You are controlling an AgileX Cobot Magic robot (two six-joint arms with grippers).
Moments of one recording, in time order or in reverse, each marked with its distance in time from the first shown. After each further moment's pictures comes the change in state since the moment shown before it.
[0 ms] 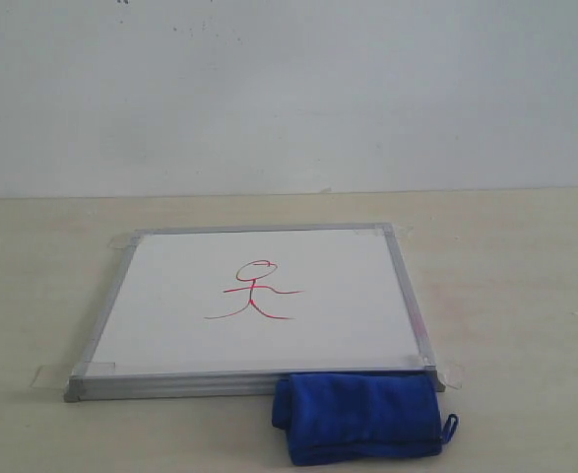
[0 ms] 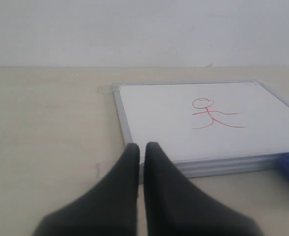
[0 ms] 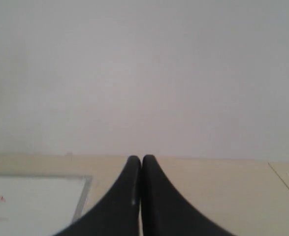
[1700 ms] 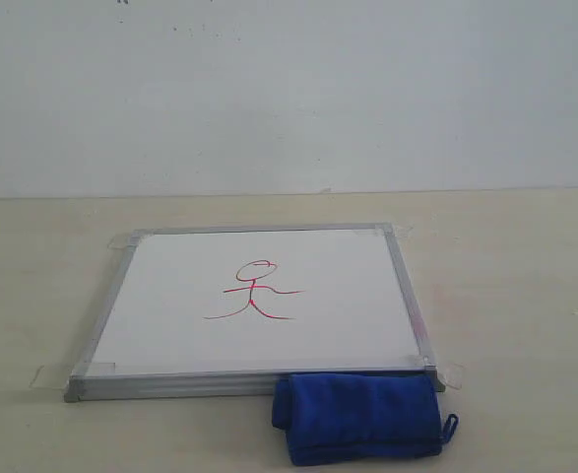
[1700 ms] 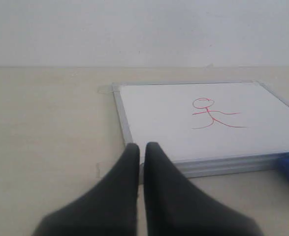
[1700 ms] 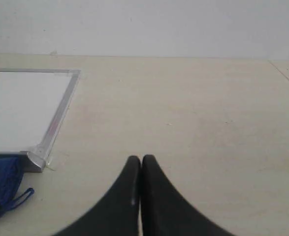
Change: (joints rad) left arm 0.000 0.000 0.000 0.000 0.000 0.000; right arm 0.000 -0.308 0.418 -0.172 0.118 0.155
